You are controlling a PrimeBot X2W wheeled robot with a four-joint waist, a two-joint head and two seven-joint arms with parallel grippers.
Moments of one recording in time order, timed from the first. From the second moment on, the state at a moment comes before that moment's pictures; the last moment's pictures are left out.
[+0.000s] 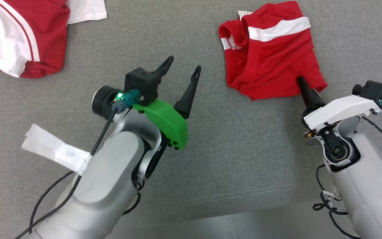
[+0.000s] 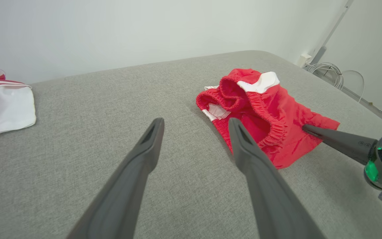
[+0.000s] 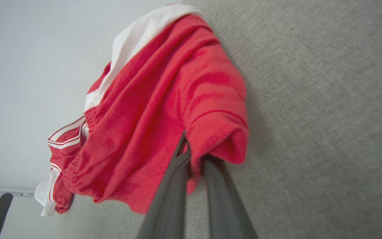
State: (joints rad) left arm -0.69 0.10 -0.77 0.23 -0.60 0.12 -0.03; right arm -0.45 -0.17 0.28 0.47 1.06 0.03 0.00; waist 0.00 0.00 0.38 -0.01
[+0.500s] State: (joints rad) left arm -0.52 0.12 -0.69 0.22 -0.67 0.12 -0.10; right arm -0.55 -0.31 0.21 0.36 1.06 0.05 0.01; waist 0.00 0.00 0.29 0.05
